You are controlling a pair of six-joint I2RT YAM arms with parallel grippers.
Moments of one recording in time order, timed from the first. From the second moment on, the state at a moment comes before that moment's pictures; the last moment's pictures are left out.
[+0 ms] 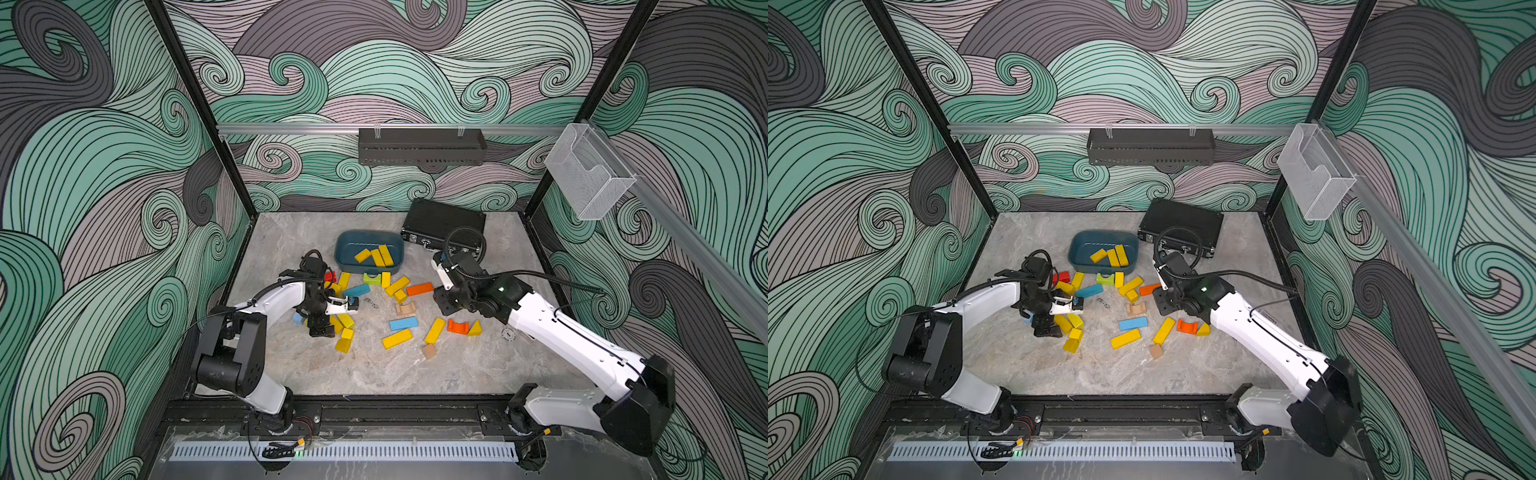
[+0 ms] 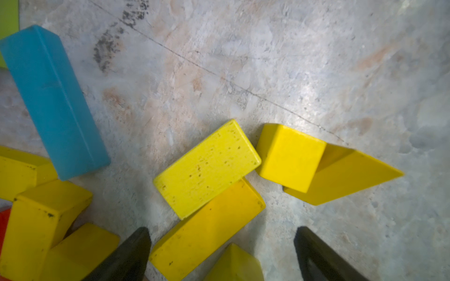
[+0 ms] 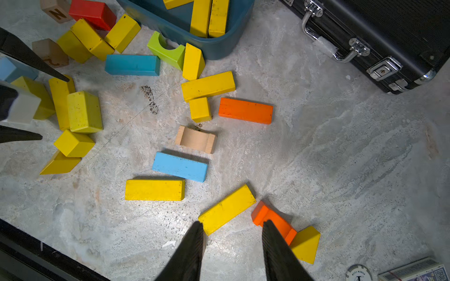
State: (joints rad) left arm -0.23 1.56 0.91 -0.79 0.26 1.29; right arm 0.70 1.25 1.10 -0.83 0.14 0.20
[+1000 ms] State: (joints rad) left arm -0.30 1.72 0.99 -0.76 0.09 1.22; right arm 0.70 1.16 1.02 -0.82 0.18 0.24
